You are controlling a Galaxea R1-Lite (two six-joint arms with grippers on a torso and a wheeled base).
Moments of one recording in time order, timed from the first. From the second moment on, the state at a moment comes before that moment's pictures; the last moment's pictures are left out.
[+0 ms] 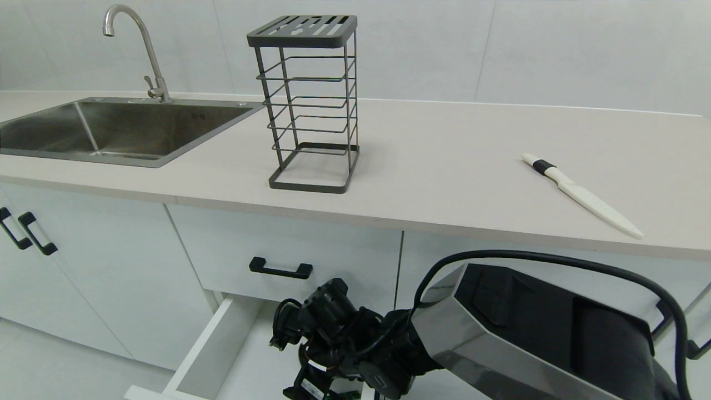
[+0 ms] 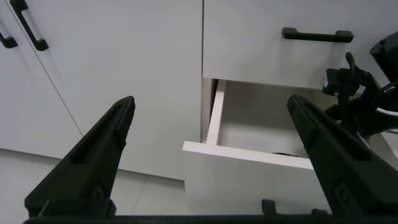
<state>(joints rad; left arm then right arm) 0.00 0.00 0.00 0.00 -0.01 0.01 0.98 2.56 -1.43 -0.26 0.13 -0.20</state>
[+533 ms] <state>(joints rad) 0.00 0.00 0.00 0.00 -0.01 0.01 1.00 2.44 -1.37 -0.26 0.13 -0.21</state>
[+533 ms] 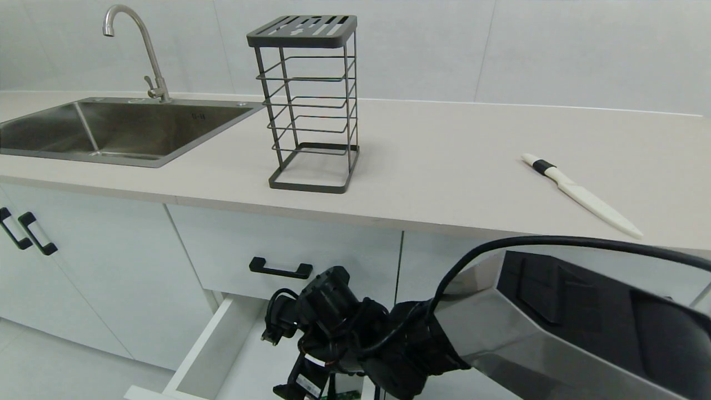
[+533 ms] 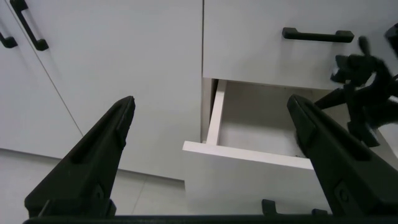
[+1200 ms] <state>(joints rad) 0.00 0.00 0.00 0.00 -0.01 0.01 1.02 1.88 -0.67 -0.36 -0.03 -0.13</state>
